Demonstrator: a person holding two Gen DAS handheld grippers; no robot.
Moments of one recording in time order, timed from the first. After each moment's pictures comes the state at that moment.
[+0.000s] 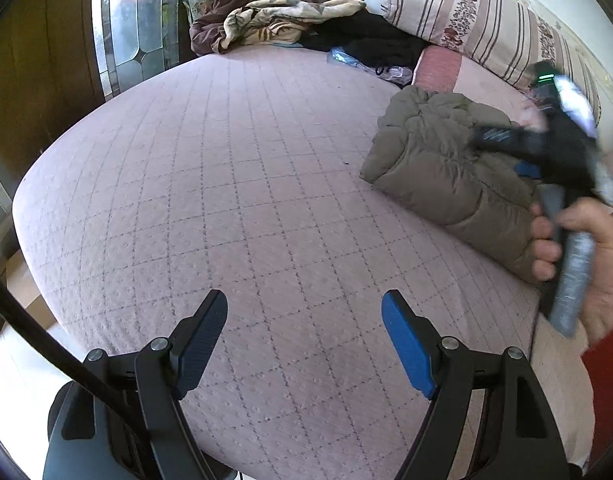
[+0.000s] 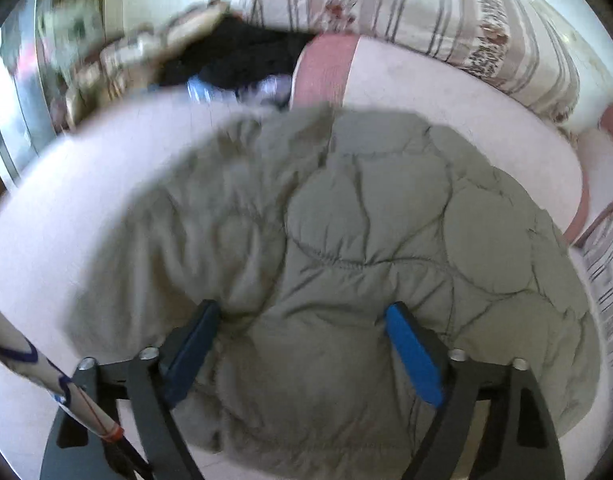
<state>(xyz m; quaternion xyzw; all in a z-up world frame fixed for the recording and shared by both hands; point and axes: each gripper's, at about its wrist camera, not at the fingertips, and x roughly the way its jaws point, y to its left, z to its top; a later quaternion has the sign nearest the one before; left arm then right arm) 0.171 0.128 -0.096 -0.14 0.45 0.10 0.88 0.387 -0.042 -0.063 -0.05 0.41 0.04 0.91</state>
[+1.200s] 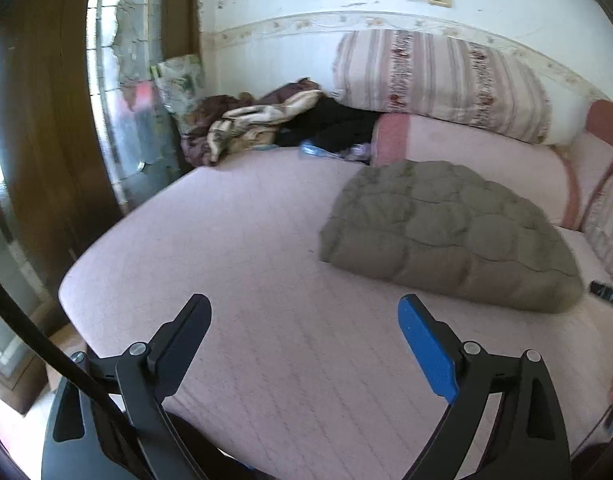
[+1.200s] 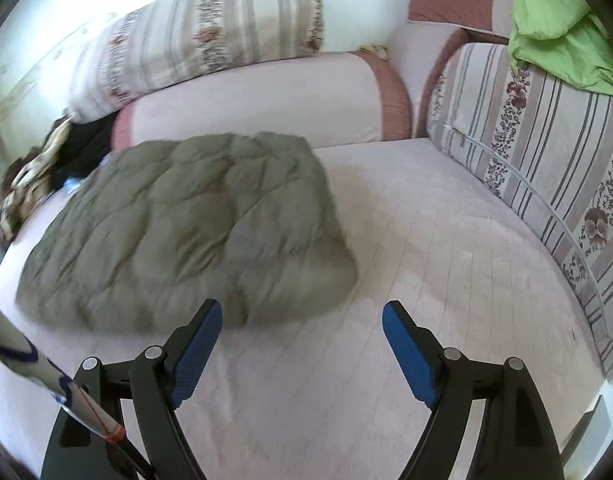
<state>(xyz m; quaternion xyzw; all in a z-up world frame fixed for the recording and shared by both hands) 0.115 0.051 0.002 -0.02 0.32 0.10 0.94 0.189 -0.323 -0.042 0.09 0.38 -0.12 0.91</state>
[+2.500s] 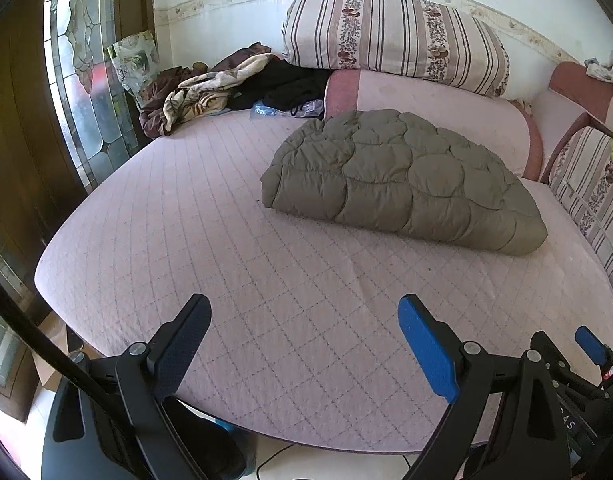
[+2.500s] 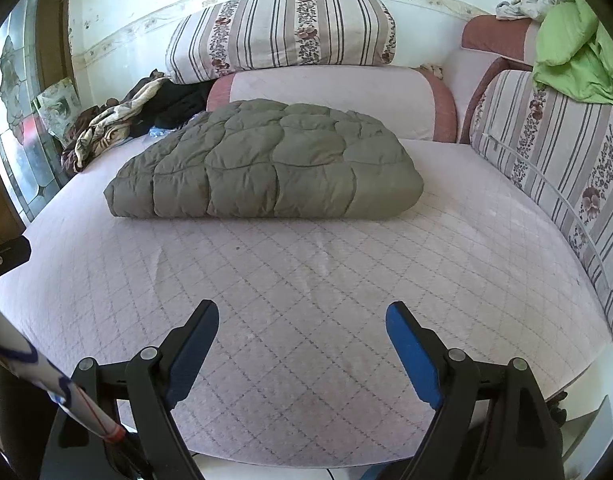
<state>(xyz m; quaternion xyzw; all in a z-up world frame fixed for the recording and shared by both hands) 0.092 0.007 -0.017 -0.01 0.38 0.04 0.92 0.049 -0.208 -0.060 0.04 0.36 -0.04 0.93</state>
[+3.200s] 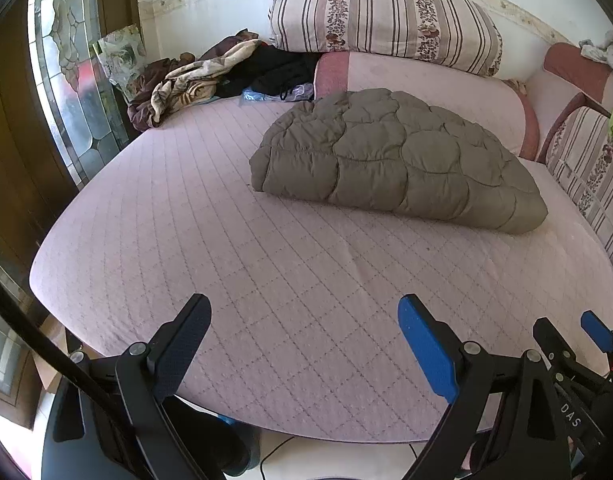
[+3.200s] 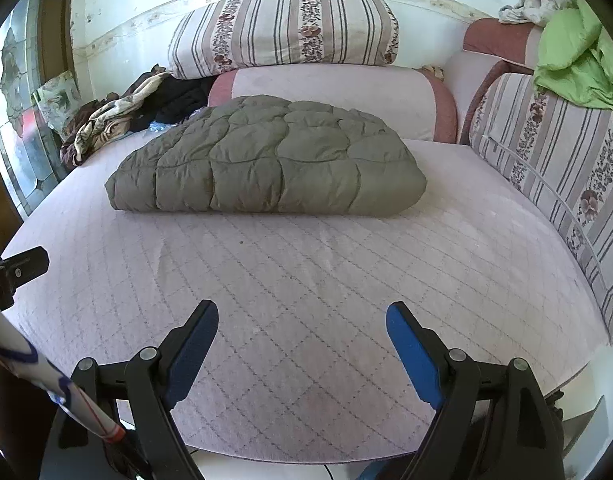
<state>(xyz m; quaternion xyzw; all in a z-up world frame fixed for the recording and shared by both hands) 0.095 0.001 -0.033 0.00 0.41 0.02 0.91 0.048 -0.198 -0.062 0.03 0.36 -0.05 0.93</state>
